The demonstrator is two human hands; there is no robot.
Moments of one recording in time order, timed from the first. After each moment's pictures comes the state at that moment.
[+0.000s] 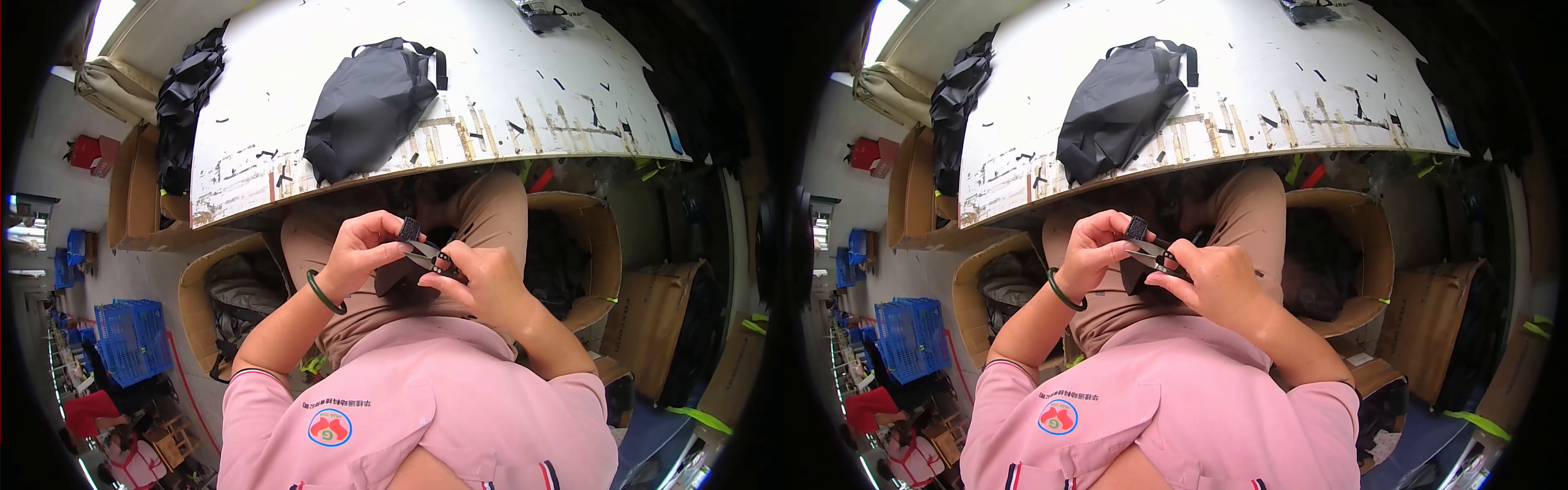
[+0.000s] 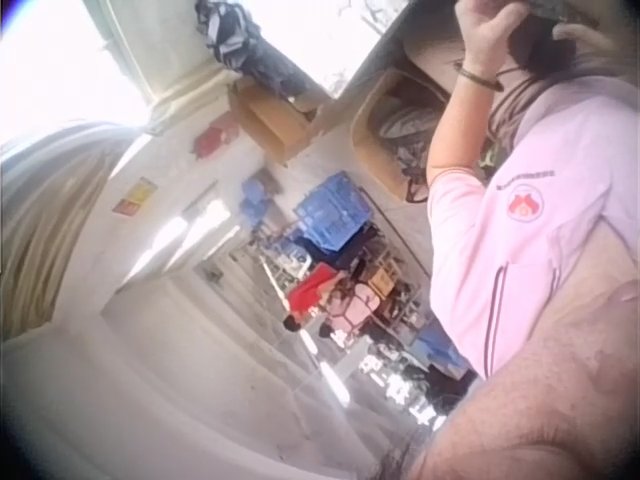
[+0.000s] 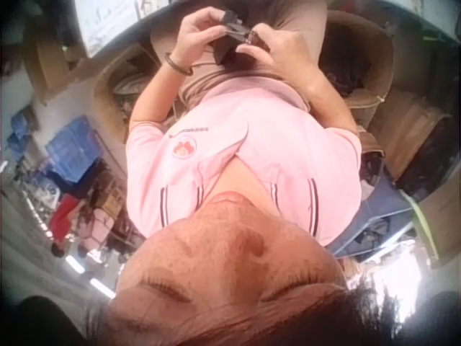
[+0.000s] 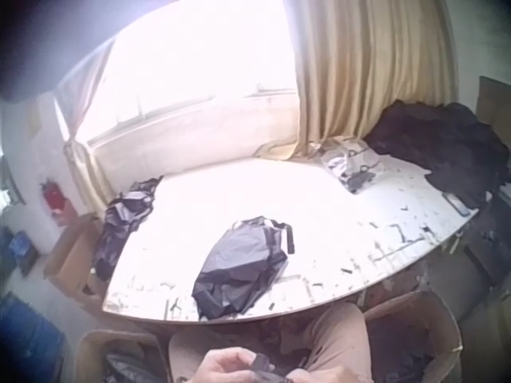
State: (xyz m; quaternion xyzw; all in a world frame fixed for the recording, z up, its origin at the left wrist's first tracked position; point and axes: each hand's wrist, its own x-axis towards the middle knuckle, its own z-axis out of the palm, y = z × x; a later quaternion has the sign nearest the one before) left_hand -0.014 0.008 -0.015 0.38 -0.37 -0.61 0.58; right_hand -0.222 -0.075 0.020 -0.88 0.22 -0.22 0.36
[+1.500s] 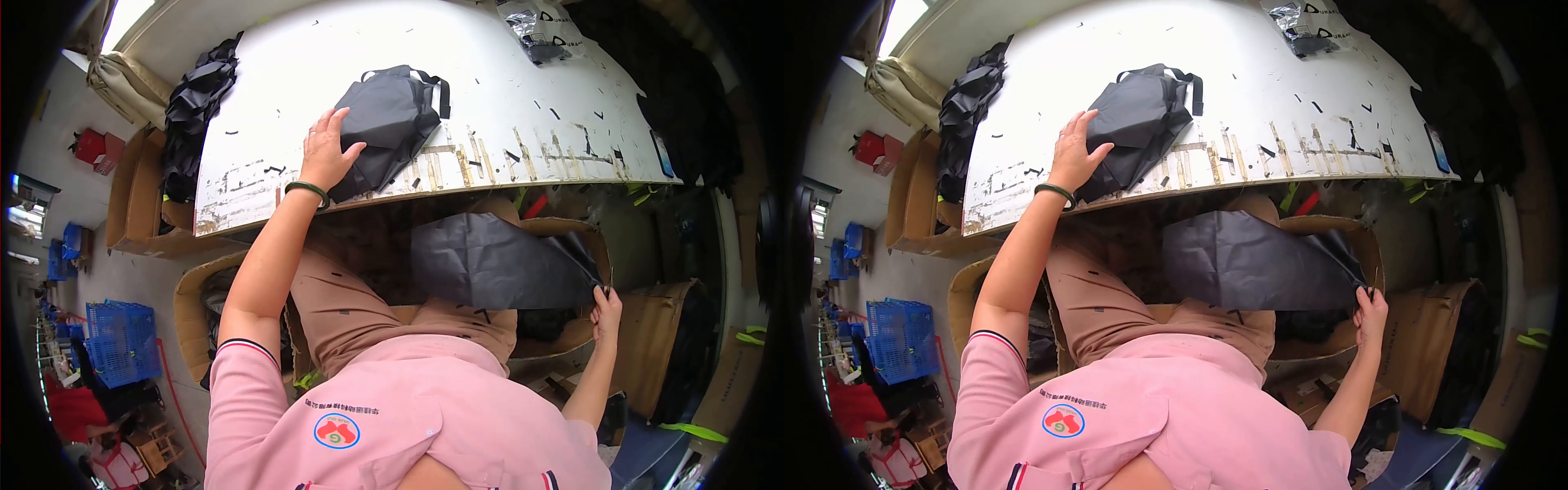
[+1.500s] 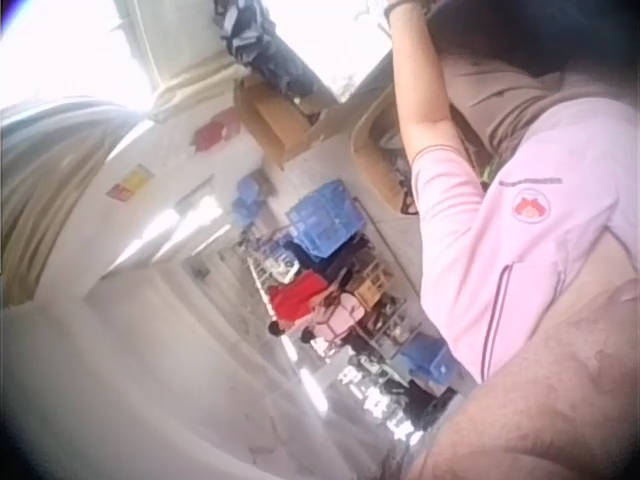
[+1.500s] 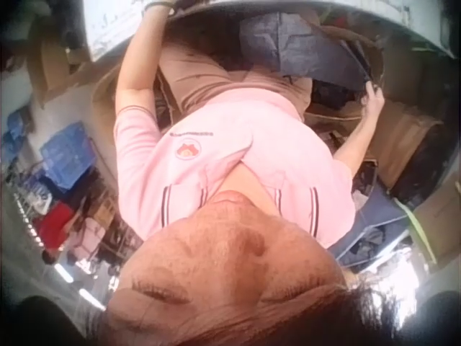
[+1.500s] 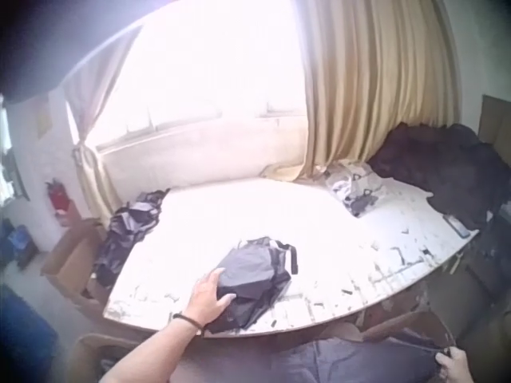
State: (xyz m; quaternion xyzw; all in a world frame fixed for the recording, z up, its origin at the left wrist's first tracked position) left_hand 0.117 -0.107 -0.042 0.76 -0.56 0.09 0.32; right_hand -0.488 -0.151 -0.073 -0.41 0.64 -0.34 0.55
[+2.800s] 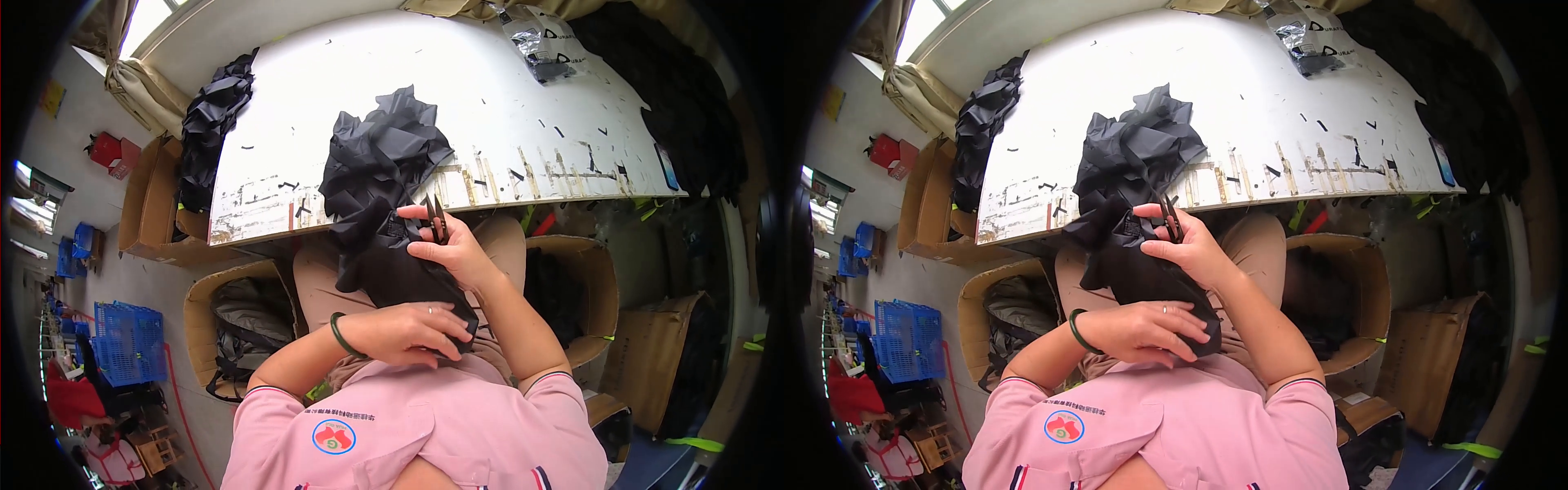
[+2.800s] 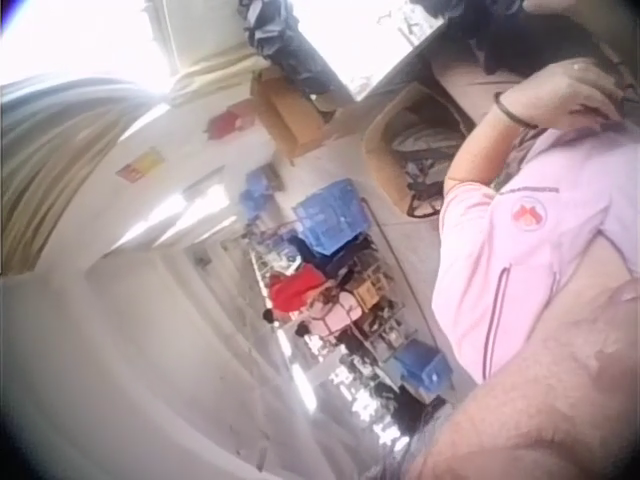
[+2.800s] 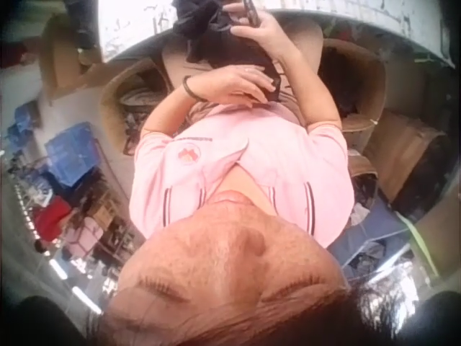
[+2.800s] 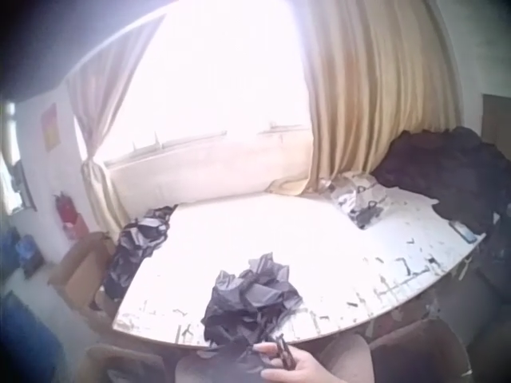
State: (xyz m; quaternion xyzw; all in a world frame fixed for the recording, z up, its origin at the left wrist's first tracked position) left_hand -0.053 0.010 0.027 0.28 -0.81 -0.39 0.34; right_hand -0.156 -0.129 -0.004 -0.54 0.17 -0.16 0.81
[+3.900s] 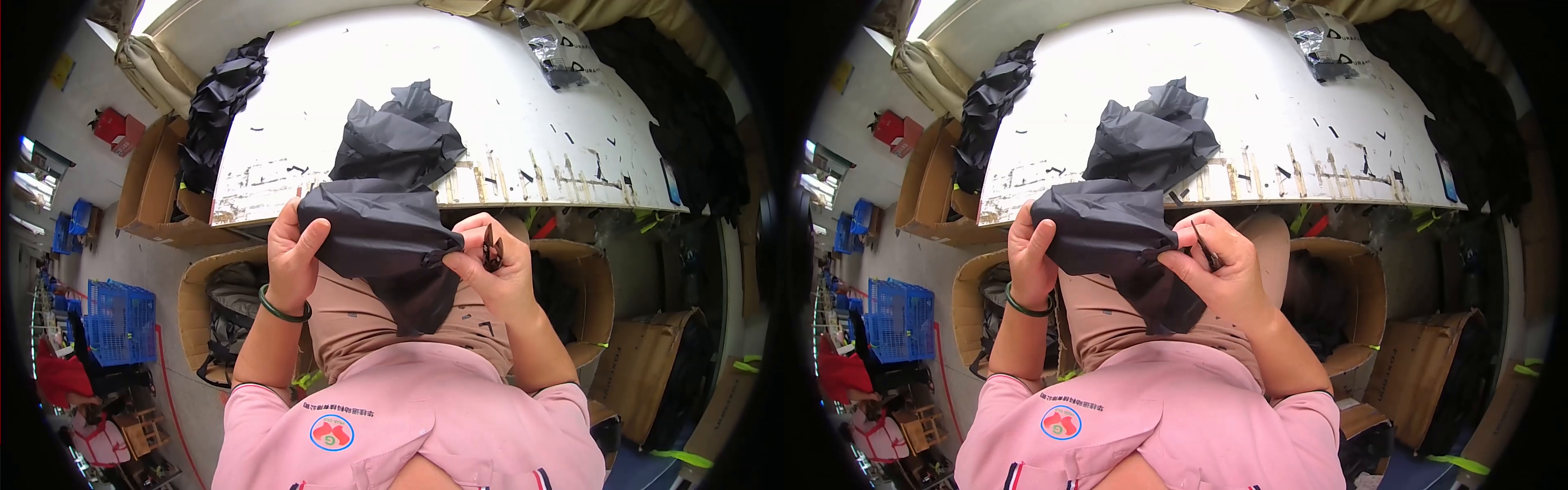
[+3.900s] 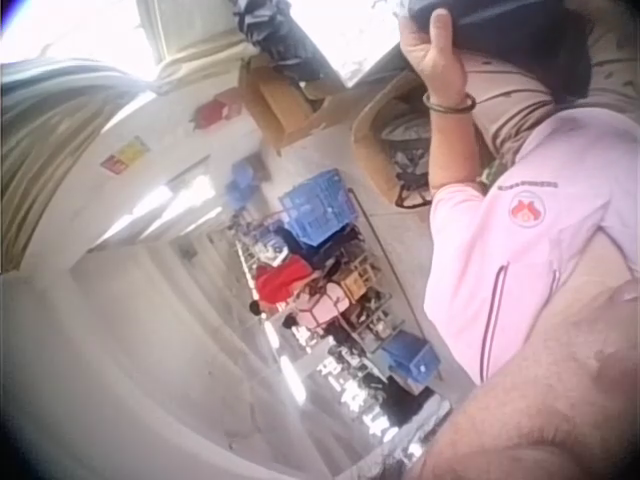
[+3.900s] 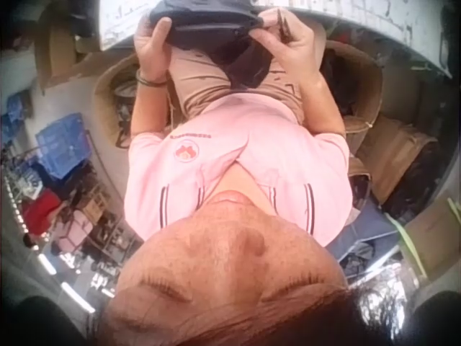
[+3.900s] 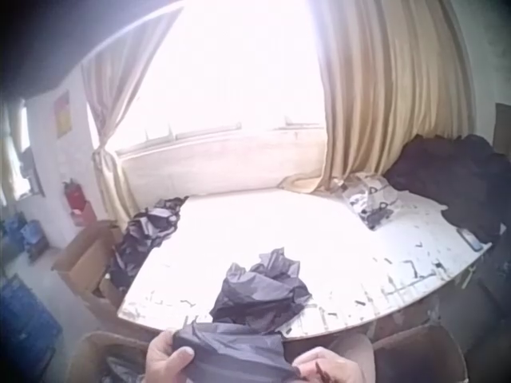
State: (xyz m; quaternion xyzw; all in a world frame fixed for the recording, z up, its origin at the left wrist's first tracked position) left_hand 0.027 0.042 0.052 0.47 -0.33 -0.32 0.75; right_hand -0.190 -0.094 0.053 -0.65 0.16 -0.37 0.64
